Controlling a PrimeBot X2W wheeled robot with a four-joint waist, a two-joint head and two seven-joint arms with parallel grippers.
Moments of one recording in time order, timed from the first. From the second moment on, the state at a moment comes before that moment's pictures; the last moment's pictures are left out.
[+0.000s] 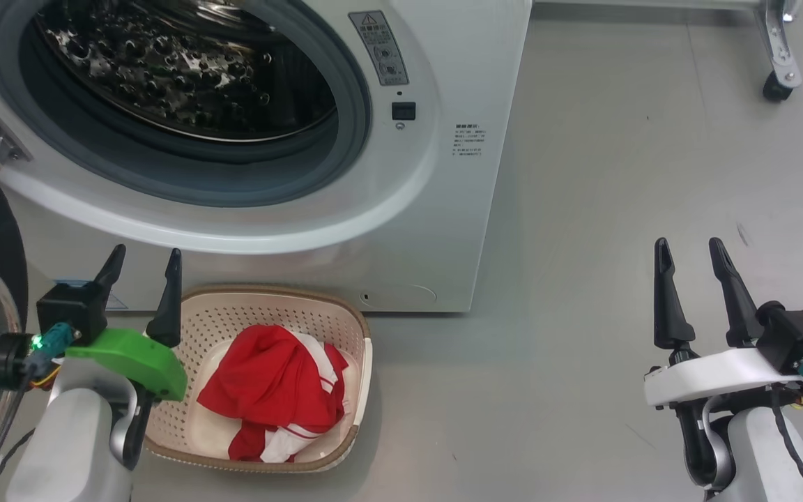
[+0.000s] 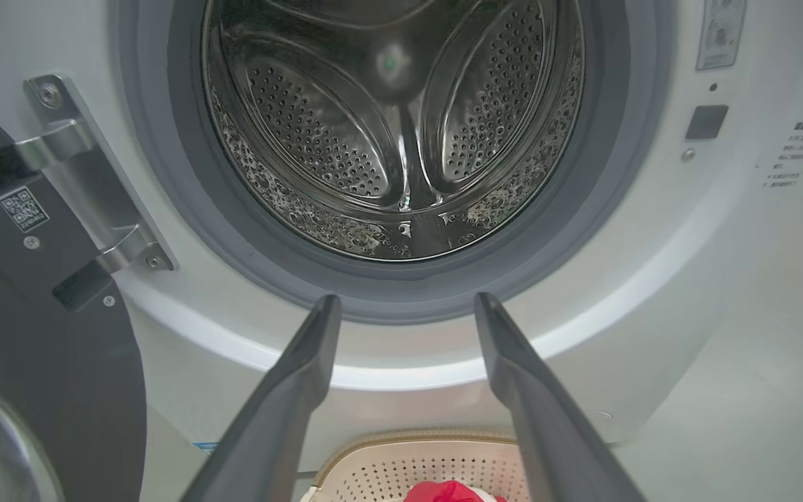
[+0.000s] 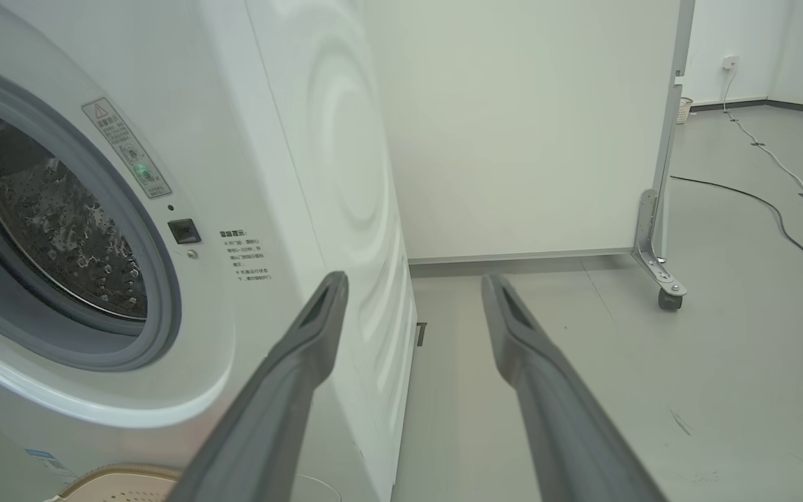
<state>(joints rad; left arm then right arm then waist) -0.41 0.15 -0.15 0.61 -0.31 -0.12 -0.25 -0.11 -0.05 0.04 0.17 0.30 0.10 -0.25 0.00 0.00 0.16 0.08</state>
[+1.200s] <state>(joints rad) -0.15 0.13 -0.13 0.28 -0.32 -0.12 -0.25 -0.03 -0.04 0.04 0.12 0.31 0.10 -0.25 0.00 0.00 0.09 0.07</state>
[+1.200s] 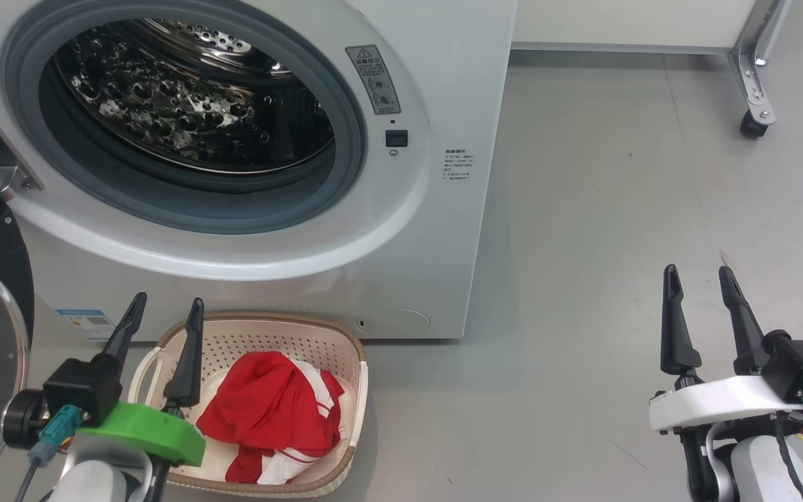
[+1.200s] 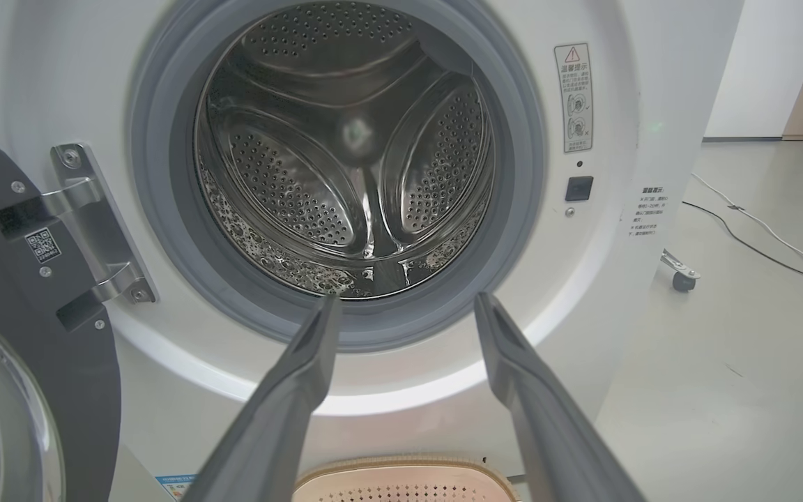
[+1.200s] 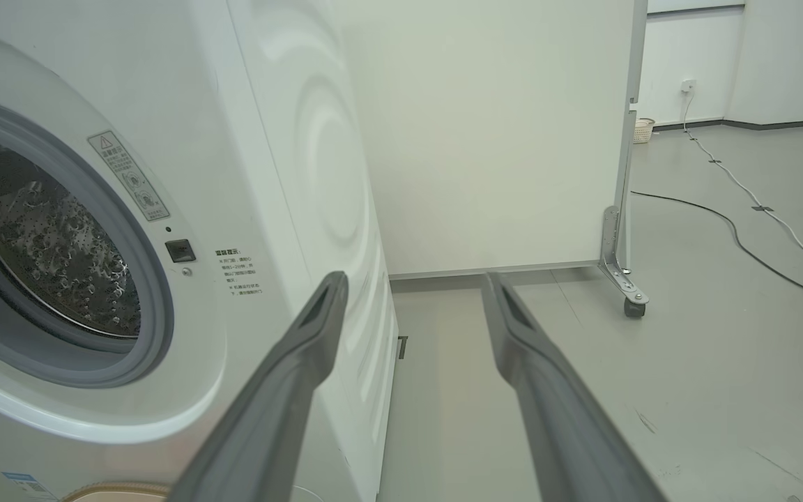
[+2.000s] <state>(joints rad) -0.11 0.13 -0.12 0.23 -0.32 -0.12 -0.25 -0.03 -0.04 0.04 0.11 0.31 0.10 -0.25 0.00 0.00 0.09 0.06</state>
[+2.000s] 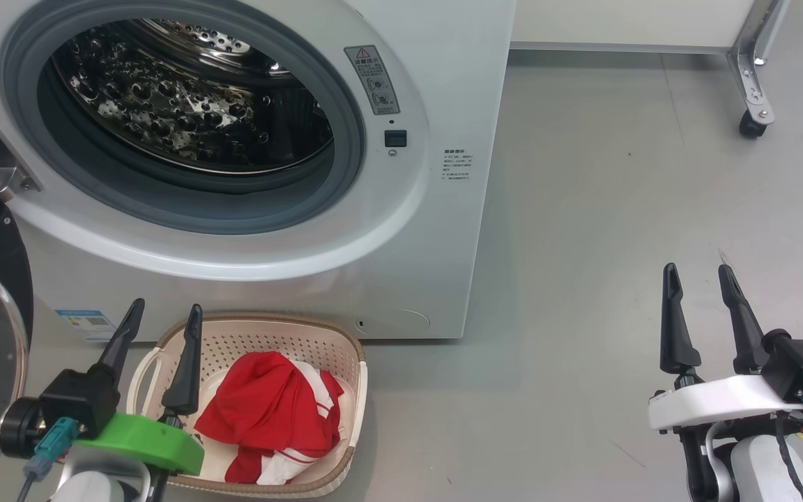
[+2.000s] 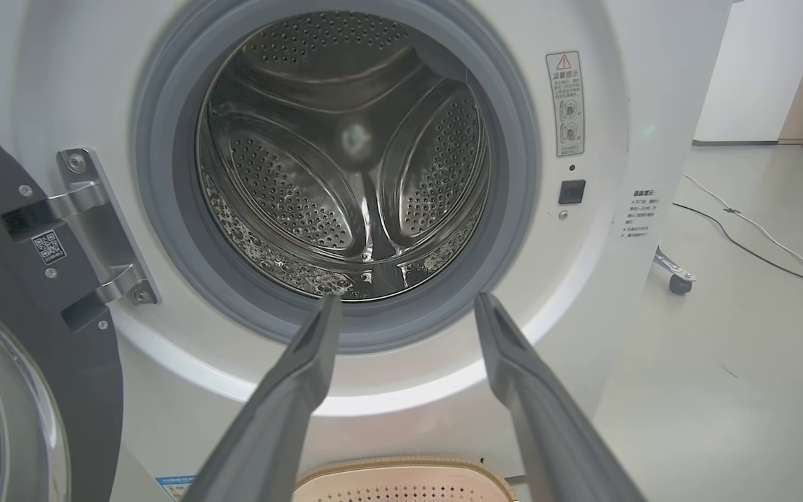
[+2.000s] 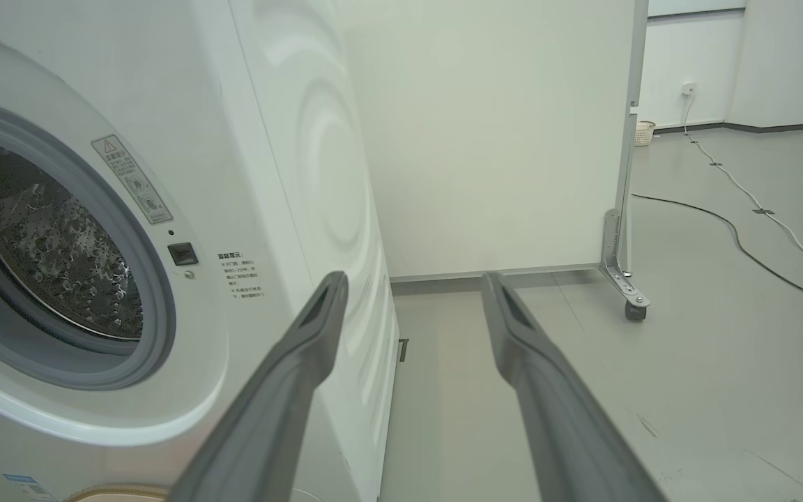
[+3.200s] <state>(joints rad) -0.09 0.13 -0.10 0.23 -0.32 -0.13 -0.25 -0.03 -0.04 0.05 0.11 0.31 0.10 -0.25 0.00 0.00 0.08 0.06</state>
